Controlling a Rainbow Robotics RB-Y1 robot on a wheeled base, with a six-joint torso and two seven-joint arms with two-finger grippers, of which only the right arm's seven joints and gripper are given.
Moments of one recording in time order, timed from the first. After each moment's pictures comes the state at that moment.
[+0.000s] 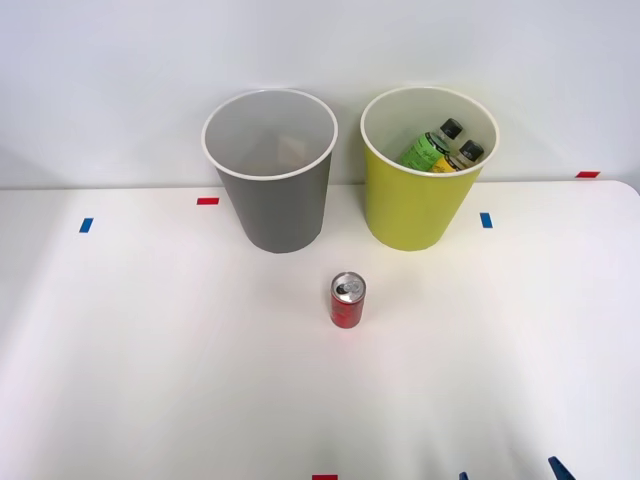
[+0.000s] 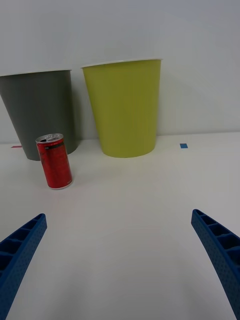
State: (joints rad) arm 1.01 -0.11 0.17 -1.72 0.29 -0.99 1.25
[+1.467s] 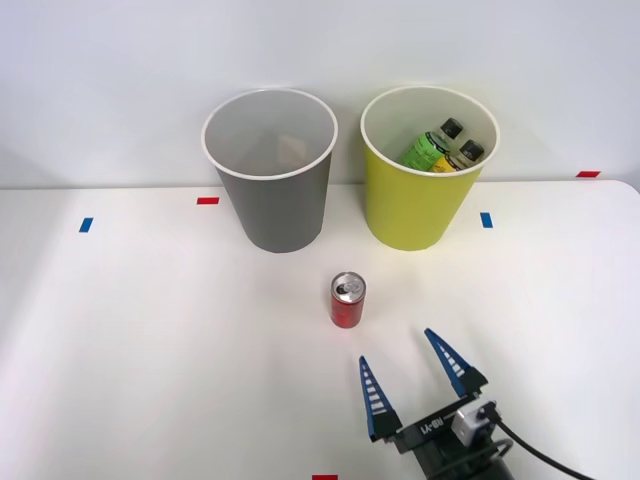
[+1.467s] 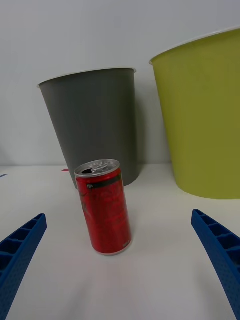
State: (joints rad) arm 0.36 -0.19 0.38 -1.47 0.16 -0.77 1.29
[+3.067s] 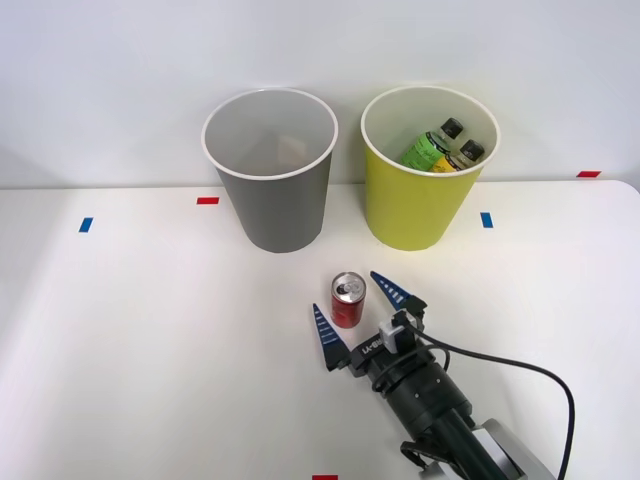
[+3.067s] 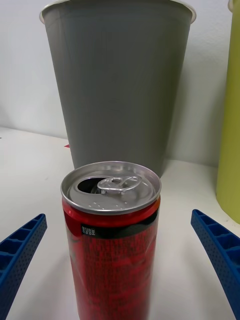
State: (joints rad) arm 0.03 -0.16 0.42 -1.33 0.21 -0.50 1.34
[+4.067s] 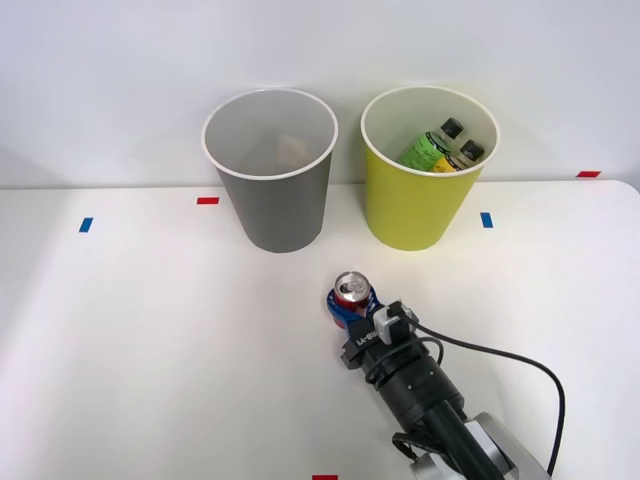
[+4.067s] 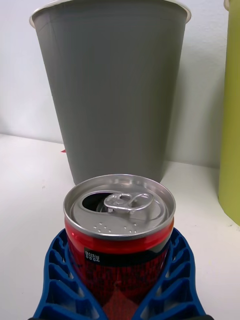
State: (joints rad) arm 0.02 -0.13 0.42 -1.33 0.19 -0.48 1.34
